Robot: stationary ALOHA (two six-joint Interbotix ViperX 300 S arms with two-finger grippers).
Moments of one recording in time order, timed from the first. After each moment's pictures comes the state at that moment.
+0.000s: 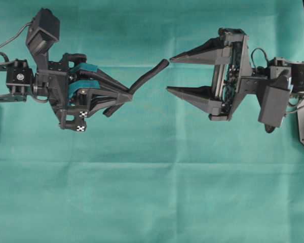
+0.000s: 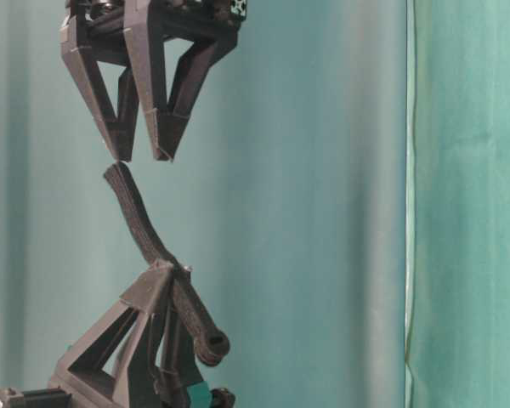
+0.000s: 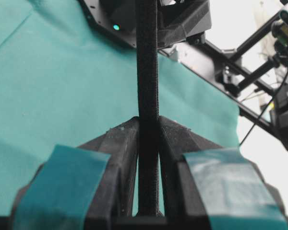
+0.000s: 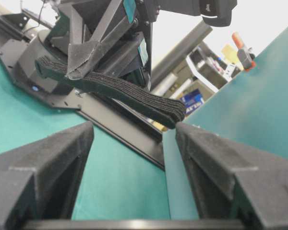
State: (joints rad) left arm 0.02 -0.37 0.79 -0.03 -0.28 -0.57; right arm -0.13 -0.31 0.89 -0.15 -0.71 -0.42
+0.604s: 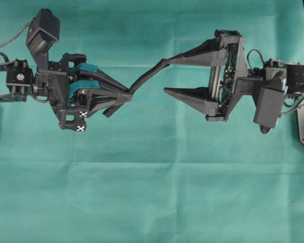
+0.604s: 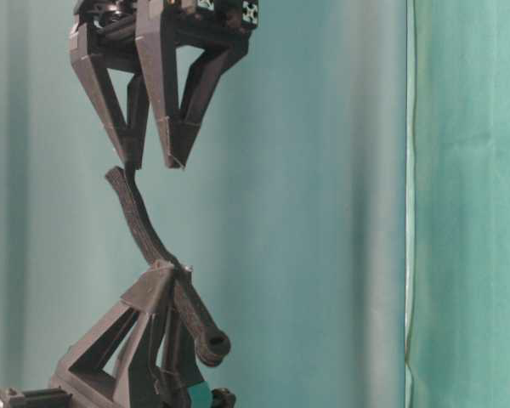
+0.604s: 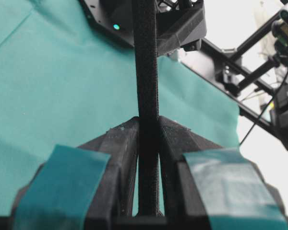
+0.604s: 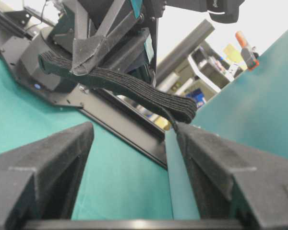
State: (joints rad) left arm 0.02 -0.37 0.79 -0.03 -0.28 -0.57; right arm -0.13 -0.27 0.89 -0.15 -0.73 -0.42
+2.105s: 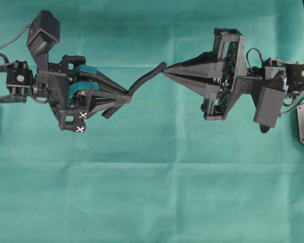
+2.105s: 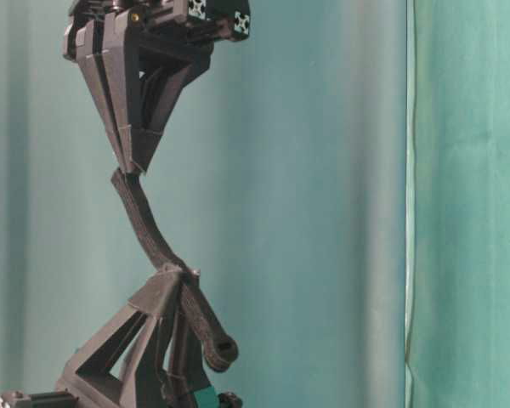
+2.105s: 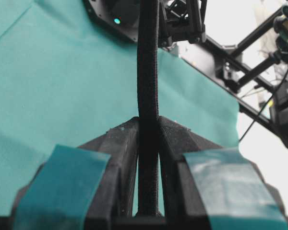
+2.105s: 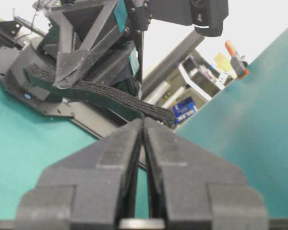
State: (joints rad) left arm 0.02 -0.37 0.80 -0.03 -0.28 -0.58; right arm -0.13 -0.26 0.88 -0.16 -0.77 -0.42
